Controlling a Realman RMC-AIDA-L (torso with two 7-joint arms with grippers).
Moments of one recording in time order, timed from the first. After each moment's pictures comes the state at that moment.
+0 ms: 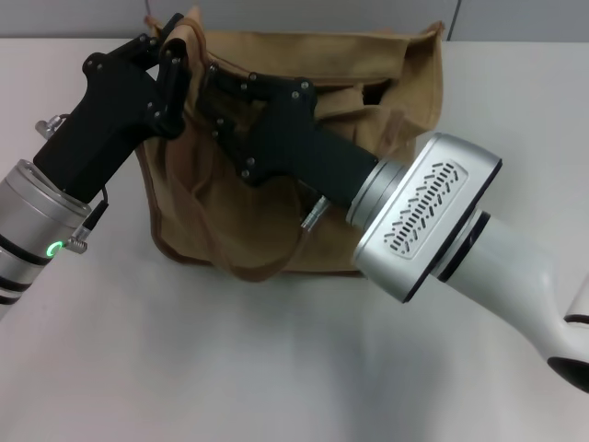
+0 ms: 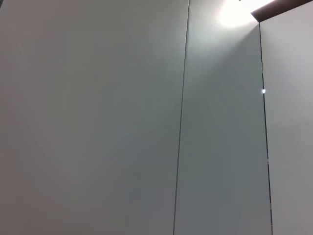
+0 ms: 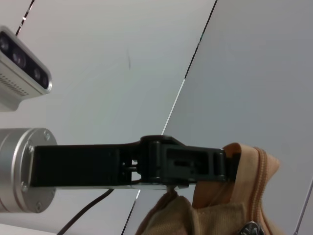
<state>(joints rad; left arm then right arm) -0.55 -2.08 0.52 -0.01 1.35 1.73 -0.55 0.72 2.09 0.32 0.54 -2.29 -1.03 -0.25</state>
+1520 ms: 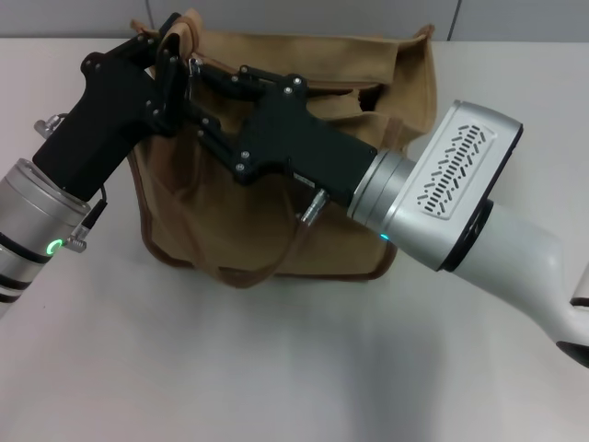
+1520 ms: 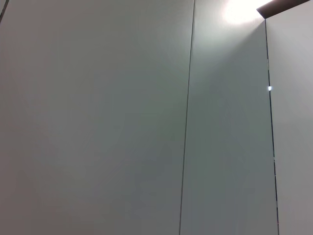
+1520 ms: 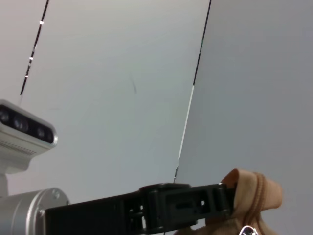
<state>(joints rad) -0.55 -2.08 0.51 -0.01 1.34 1.71 -0.55 0.71 2.08 0.47 0.53 -2.55 -1.04 0.06</state>
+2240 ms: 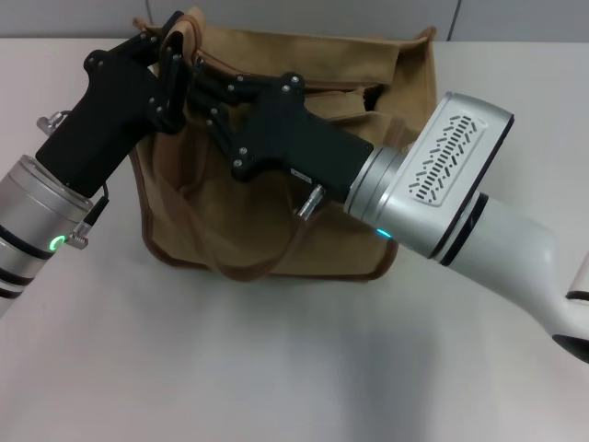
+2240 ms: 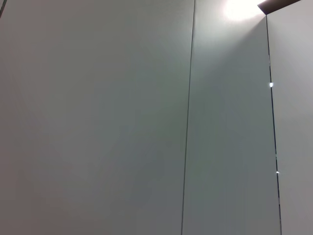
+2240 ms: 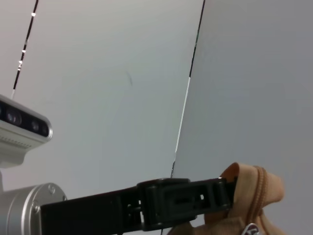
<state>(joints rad) -0.55 -2.08 0.51 -0.01 1.34 1.70 -0.54 0.72 2.09 0.48 0.52 -2.55 -1.01 0.08</state>
